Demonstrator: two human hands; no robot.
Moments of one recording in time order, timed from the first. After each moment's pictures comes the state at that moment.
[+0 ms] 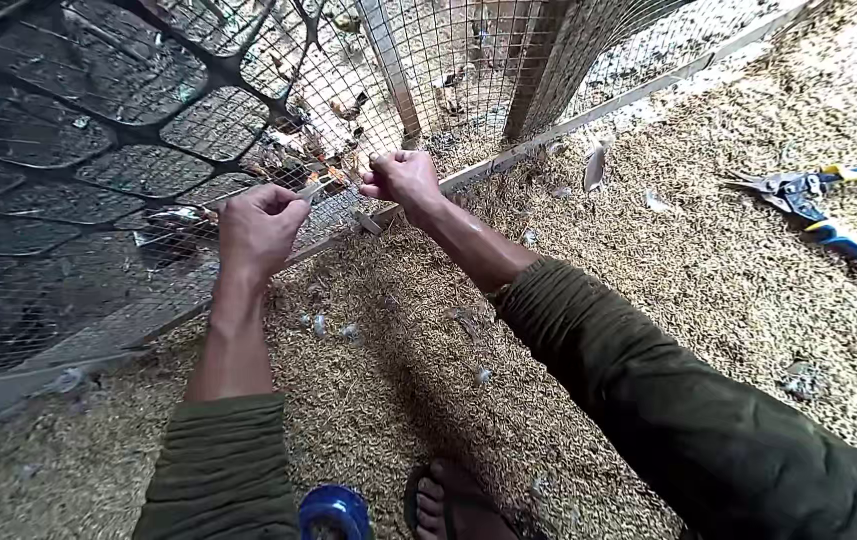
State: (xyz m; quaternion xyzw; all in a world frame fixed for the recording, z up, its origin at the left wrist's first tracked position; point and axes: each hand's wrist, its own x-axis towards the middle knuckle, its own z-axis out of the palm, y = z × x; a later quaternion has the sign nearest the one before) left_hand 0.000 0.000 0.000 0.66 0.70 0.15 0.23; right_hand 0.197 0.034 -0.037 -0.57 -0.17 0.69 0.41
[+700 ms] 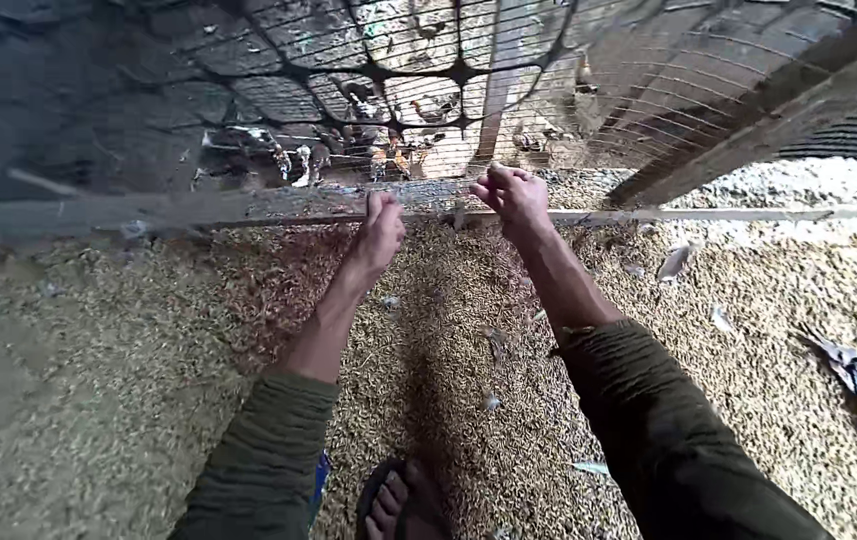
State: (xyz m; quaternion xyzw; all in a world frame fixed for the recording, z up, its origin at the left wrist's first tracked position) left_hand 0.007 -0.068 -0.038 0.38 0.69 0.37 0.49; right_hand 0.198 0.033 -0.066 -0.51 -0.26 0.67 0.47
